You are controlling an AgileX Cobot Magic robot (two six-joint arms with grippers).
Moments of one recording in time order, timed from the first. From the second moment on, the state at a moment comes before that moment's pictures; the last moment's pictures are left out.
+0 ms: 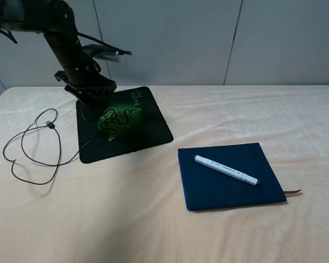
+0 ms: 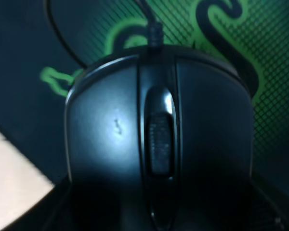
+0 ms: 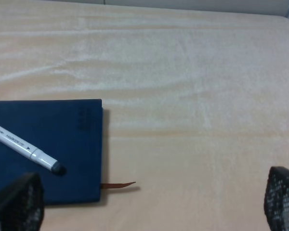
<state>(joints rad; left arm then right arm) -0.26 2.16 -1.67 -0.03 0.85 0.16 0.01 -0.01 -0.49 0.00 1.03 -0.02</state>
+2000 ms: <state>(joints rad) -0.26 2.10 -1.67 -0.04 0.91 0.22 0.01 -0.01 -0.49 0.00 1.03 -0.02</state>
